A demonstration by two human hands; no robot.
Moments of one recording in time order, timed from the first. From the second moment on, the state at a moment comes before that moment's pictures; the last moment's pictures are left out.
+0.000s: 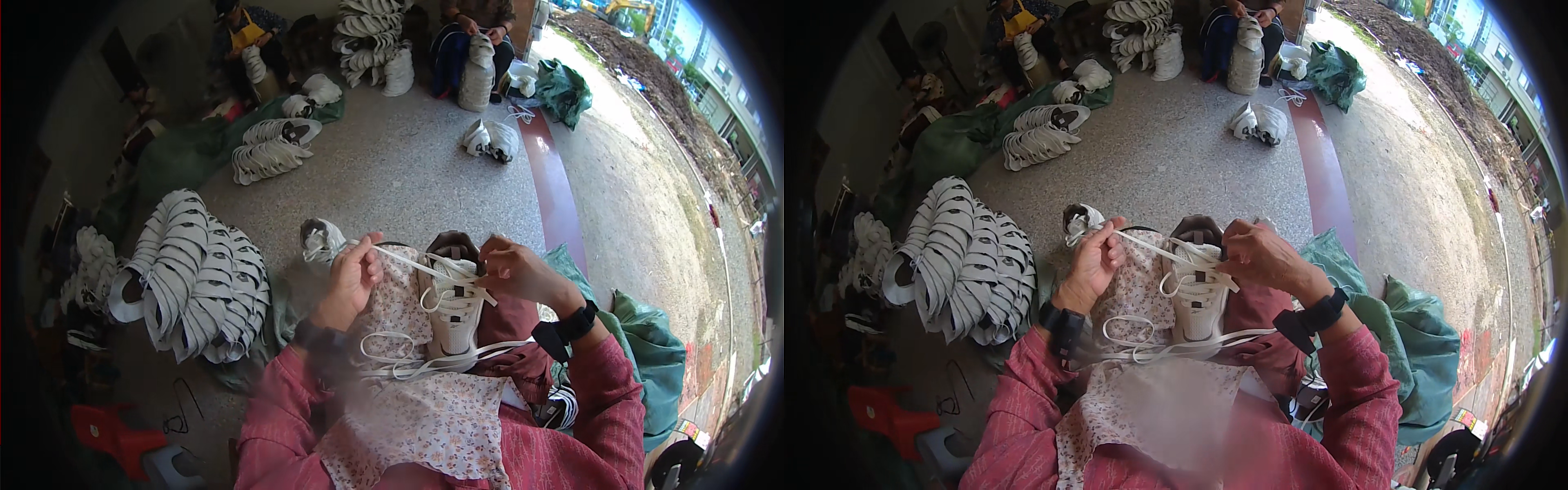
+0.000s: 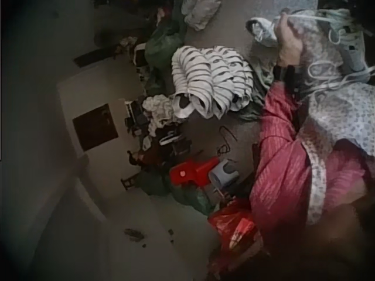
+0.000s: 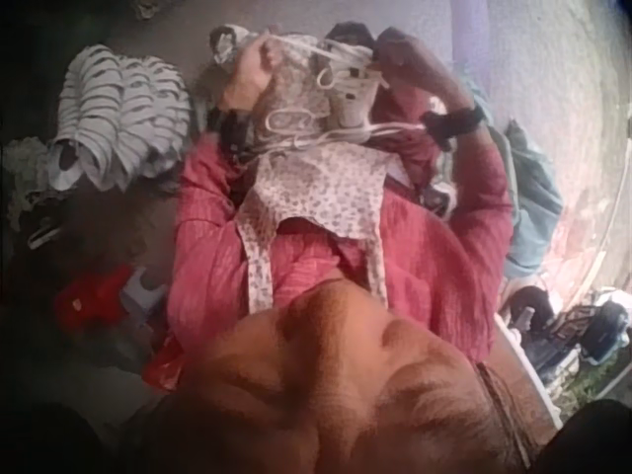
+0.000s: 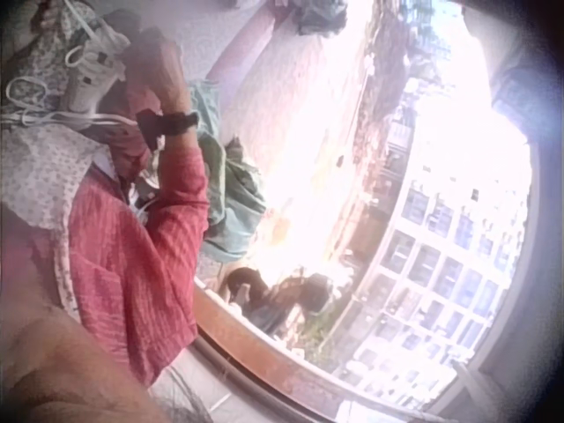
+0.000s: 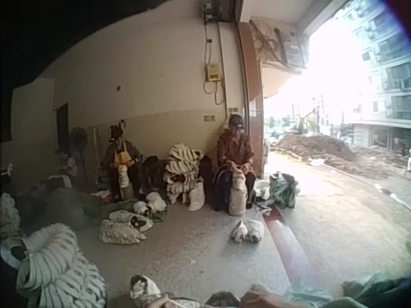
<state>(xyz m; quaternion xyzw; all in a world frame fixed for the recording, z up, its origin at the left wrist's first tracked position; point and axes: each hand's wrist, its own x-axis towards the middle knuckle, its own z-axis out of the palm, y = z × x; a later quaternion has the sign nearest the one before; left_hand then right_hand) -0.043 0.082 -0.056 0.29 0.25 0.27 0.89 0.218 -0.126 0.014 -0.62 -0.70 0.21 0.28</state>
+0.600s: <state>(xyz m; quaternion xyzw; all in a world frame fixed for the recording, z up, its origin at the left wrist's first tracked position) -0.082 0.097 0.001 0.59 0.20 0.34 0.70 0.194 -0.094 0.038 -0.62 -0.69 0.24 0.27</state>
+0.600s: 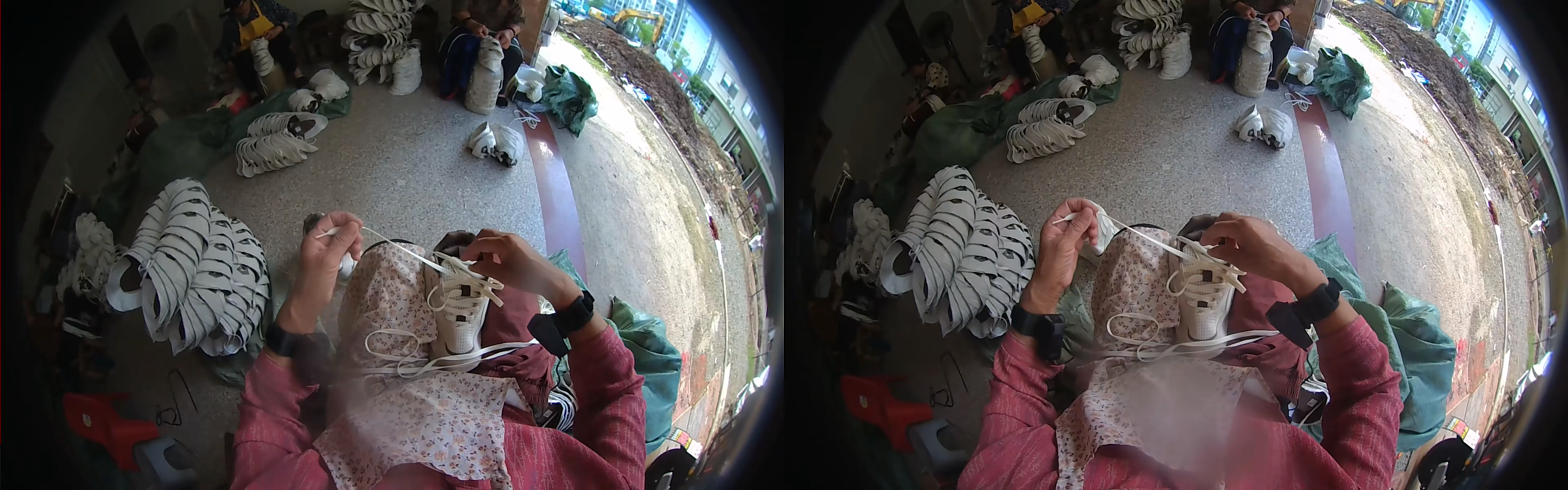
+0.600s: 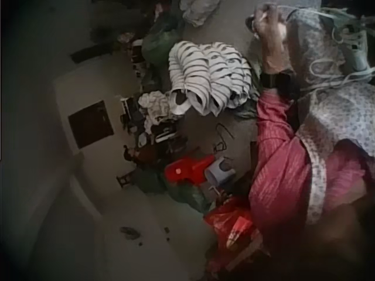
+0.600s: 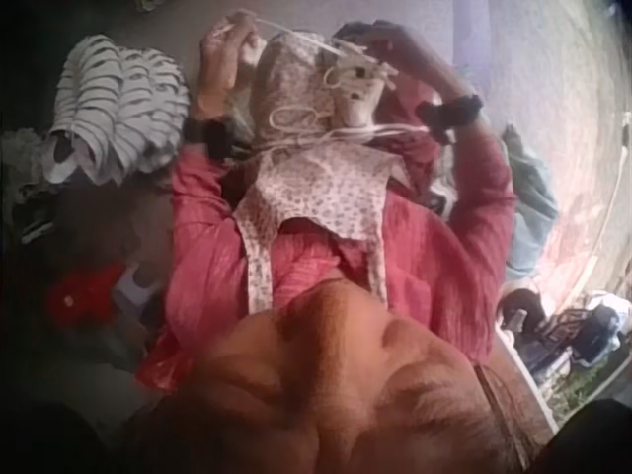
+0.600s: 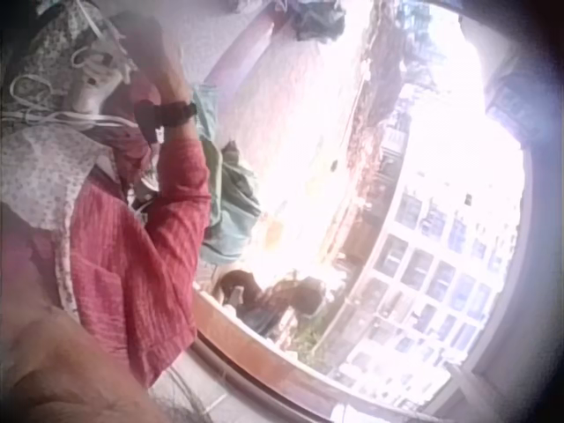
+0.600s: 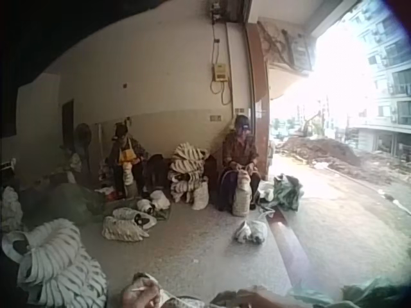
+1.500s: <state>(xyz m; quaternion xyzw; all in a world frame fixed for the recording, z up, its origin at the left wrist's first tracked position) -0.047 0.052 -0.047 0.85 0.23 0.20 0.43 0.184 -0.047 -0.007 -0.61 -0.71 0.24 0.25</state>
